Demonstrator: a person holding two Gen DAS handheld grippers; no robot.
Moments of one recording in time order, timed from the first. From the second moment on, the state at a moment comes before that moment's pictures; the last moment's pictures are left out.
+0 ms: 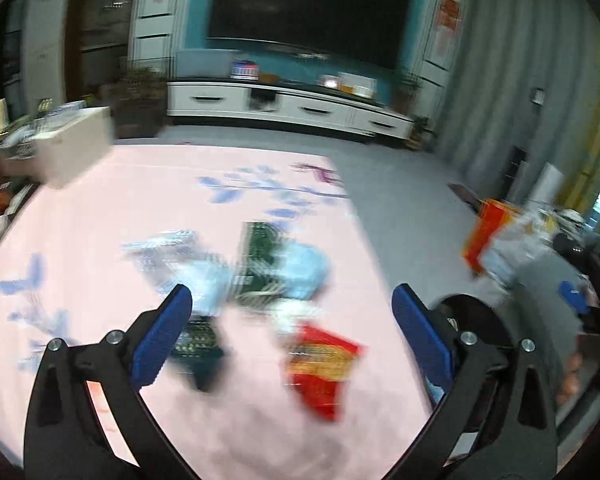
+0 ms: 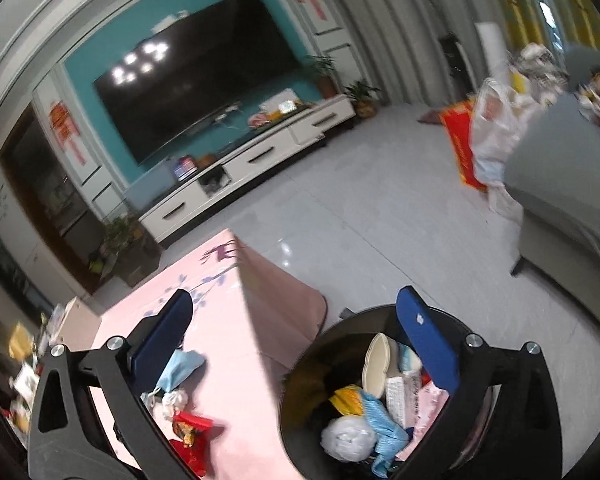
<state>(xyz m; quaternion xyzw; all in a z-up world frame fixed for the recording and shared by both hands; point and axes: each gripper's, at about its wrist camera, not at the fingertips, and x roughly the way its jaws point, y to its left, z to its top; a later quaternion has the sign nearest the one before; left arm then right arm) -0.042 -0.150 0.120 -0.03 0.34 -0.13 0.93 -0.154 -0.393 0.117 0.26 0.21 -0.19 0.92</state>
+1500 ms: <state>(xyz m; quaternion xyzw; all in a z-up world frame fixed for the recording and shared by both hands) 0.011 -0.038 0.005 -0.27 0.48 -0.15 0.82 -0.037 -0.239 0.017 0.06 0.38 -0.13 0.91</state>
